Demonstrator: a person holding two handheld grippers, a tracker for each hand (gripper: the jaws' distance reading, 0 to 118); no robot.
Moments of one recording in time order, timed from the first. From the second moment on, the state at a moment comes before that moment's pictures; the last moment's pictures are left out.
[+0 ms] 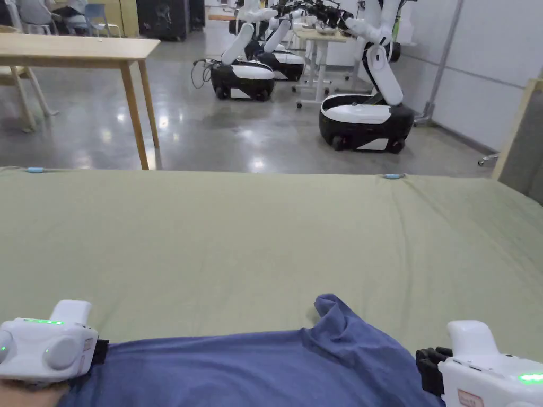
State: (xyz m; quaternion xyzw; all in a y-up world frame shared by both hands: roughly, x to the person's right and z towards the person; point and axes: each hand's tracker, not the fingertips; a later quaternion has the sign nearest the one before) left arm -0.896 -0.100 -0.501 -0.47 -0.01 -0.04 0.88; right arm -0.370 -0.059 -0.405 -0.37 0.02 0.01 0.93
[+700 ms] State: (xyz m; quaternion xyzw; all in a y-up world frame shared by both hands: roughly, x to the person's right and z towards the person) left arm -0.872 -0.048 -0.444 -0.38 0.01 -0.10 0.92; right arm -0.390 -0.081 -0.480 -0.47 -0.01 0.00 0.88
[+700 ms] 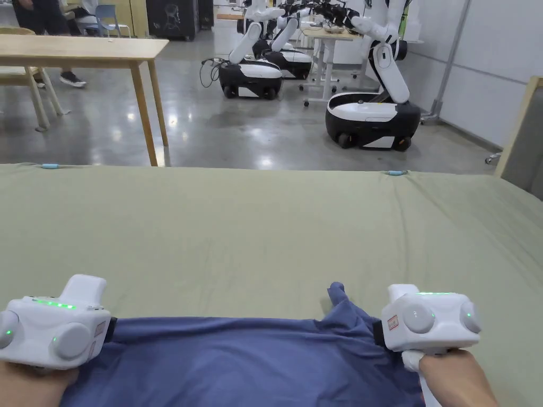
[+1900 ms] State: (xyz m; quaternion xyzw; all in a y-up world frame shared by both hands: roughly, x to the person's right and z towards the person) left arm -0.817 -0.002 -0.215 -0.20 -0.02 -0.05 0.98; right arm -0.443 0.008 -0.199 -0.16 0.07 -0.01 0.99
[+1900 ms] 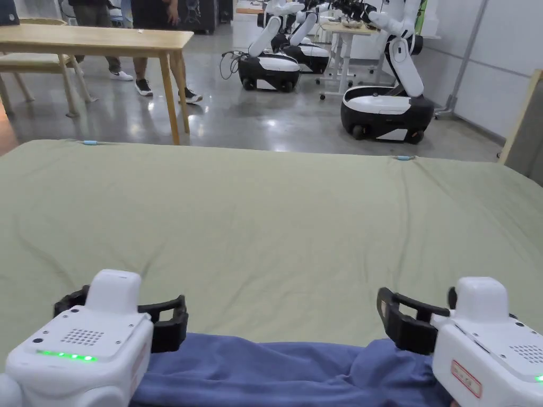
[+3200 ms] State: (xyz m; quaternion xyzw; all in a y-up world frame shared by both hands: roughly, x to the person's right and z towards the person) left arm -1.003 -0.171 -0.245 -0.36 -0.11 0.52 0.77; right arm -0.506 -0.012 -0.194 -0.21 0.06 0.01 0.97
